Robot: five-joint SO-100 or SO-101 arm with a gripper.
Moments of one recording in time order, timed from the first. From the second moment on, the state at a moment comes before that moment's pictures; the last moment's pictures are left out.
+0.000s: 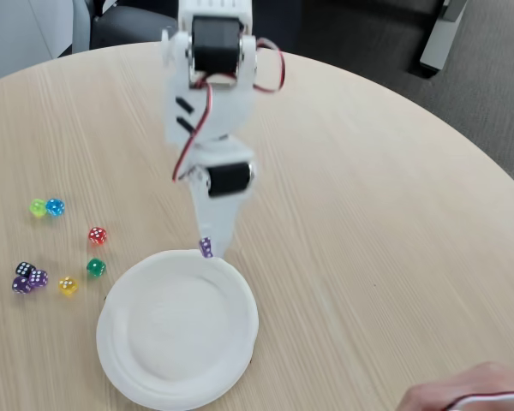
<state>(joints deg) 0.4 85.7 88.0 54.1 71.9</state>
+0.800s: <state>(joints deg) 0.4 73.7 80.3 54.1 75.0</state>
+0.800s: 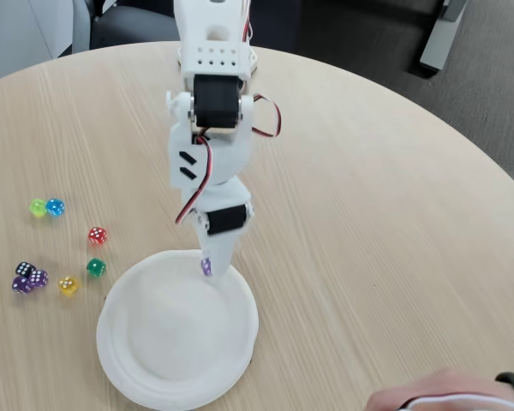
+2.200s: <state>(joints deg) 0.4 96.3 75.8 73.6 79.9</state>
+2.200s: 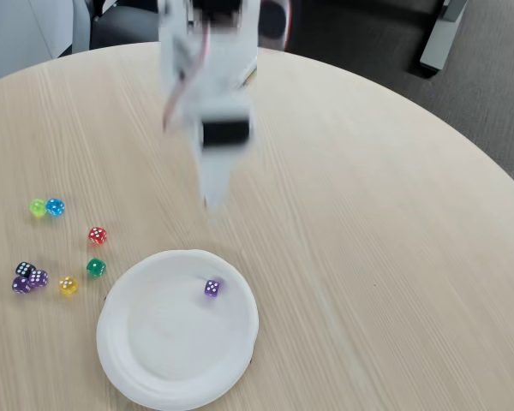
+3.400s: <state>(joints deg) 0.0 182.0 148.9 72.1 43.8</state>
